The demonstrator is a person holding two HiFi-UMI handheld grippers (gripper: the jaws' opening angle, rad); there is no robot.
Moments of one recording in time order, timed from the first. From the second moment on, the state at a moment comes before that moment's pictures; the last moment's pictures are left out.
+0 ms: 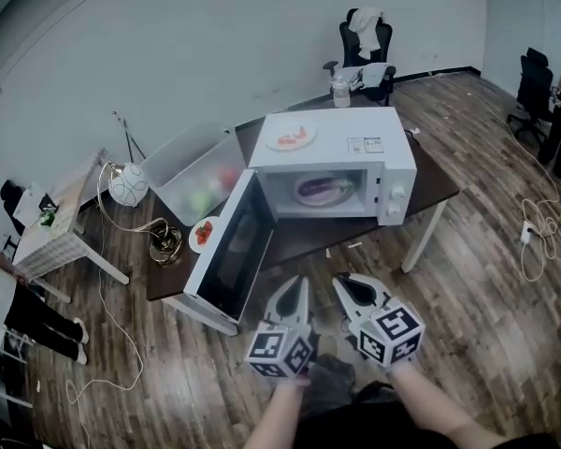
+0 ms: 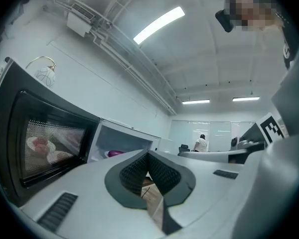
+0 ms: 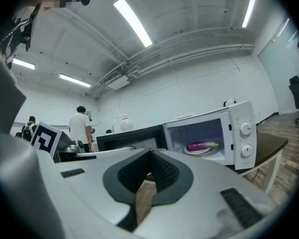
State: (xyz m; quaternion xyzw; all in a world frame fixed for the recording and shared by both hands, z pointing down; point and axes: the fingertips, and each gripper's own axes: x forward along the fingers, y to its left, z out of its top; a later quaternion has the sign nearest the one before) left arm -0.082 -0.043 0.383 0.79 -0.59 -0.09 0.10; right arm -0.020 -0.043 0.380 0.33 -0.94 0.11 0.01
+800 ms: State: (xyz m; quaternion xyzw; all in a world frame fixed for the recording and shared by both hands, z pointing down) left arm -0.087 -0.052 0.383 0.80 -0.59 -0.07 0.11; right arm -0.024 -0.052 0.379 0.33 -0.94 0.12 -0.01
